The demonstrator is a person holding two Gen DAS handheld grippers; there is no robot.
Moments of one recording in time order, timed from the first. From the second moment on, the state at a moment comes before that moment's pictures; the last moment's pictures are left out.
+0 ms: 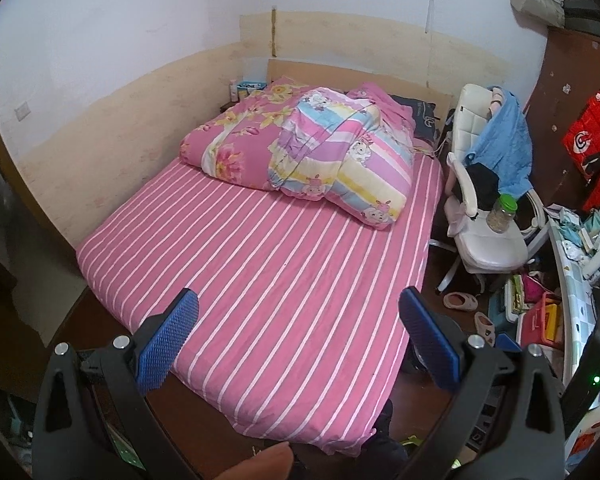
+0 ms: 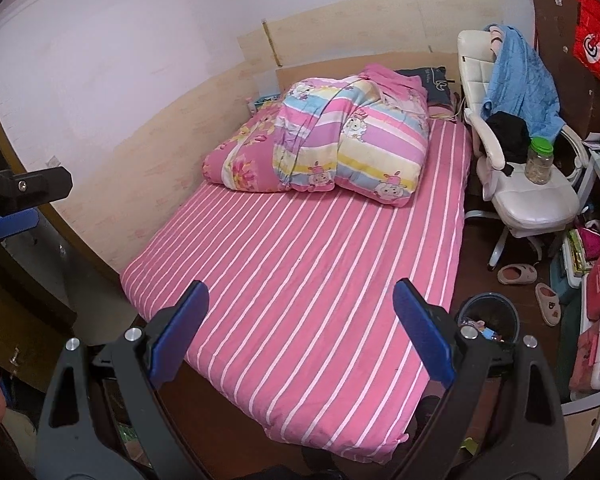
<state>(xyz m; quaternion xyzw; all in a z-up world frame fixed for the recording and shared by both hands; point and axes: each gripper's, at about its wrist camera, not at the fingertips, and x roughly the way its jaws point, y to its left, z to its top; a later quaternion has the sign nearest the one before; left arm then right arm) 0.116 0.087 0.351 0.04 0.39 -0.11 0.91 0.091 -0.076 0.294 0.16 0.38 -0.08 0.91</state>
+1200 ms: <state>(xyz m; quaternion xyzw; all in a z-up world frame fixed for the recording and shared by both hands) 0.223 -0.025 0.256 -0.01 0.54 -0.02 0.84 0.212 -0.196 0.241 0.13 0.50 0.02 0.86</state>
